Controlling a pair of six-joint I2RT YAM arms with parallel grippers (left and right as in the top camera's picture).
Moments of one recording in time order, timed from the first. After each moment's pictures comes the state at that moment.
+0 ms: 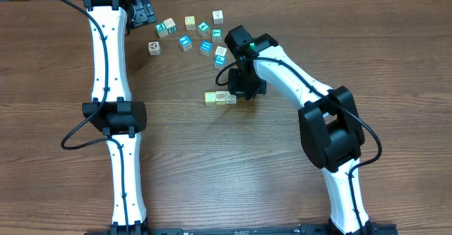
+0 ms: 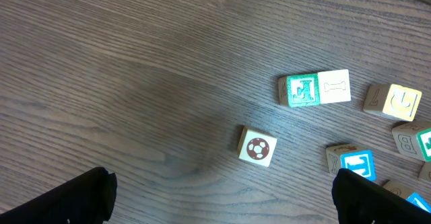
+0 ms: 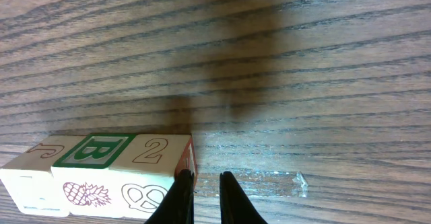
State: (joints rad) left arm 0.01 2.72 3.12 -1.56 -0.15 -0.36; right arm 0.51 2.28 1.87 -1.06 -0.10 0.56
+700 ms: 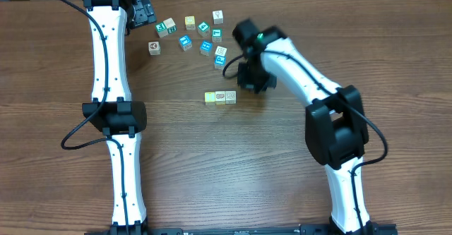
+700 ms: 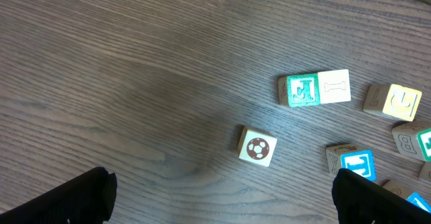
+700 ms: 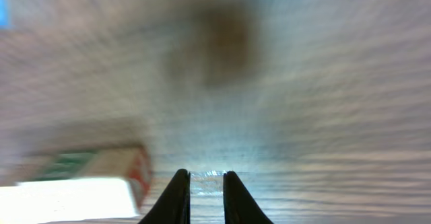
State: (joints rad) left arm 0.01 2.72 3.12 -1.56 -0.15 -0.36; right arm 0.45 2.28 1.99 -1.18 -0.01 0.54
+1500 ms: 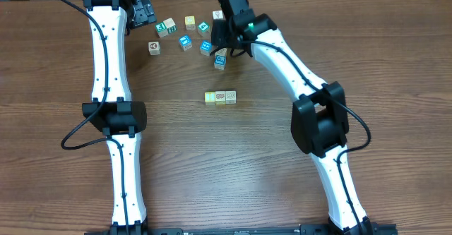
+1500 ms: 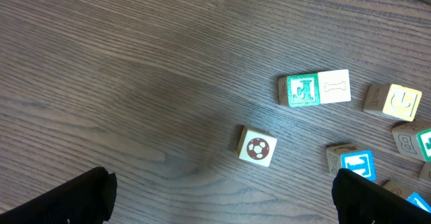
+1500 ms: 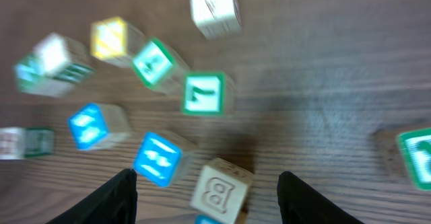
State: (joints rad) left arm 0.01 2.72 3.12 -1.56 -0.15 -0.36; right arm 0.48 2.48 2.25 -0.73 0.01 0.54
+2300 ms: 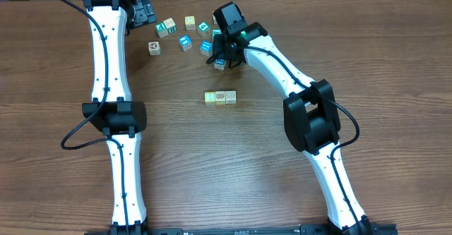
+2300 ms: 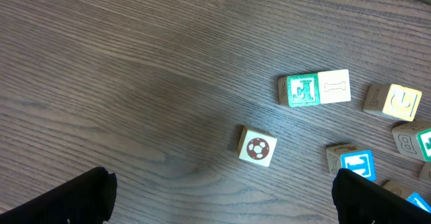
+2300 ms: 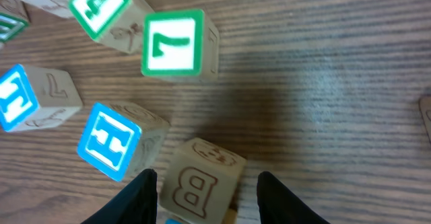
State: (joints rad) left arm 0.01 2.72 3.12 -1.56 -0.15 -0.36; right arm 0.49 2.55 2.25 -0.77 0.01 0.54
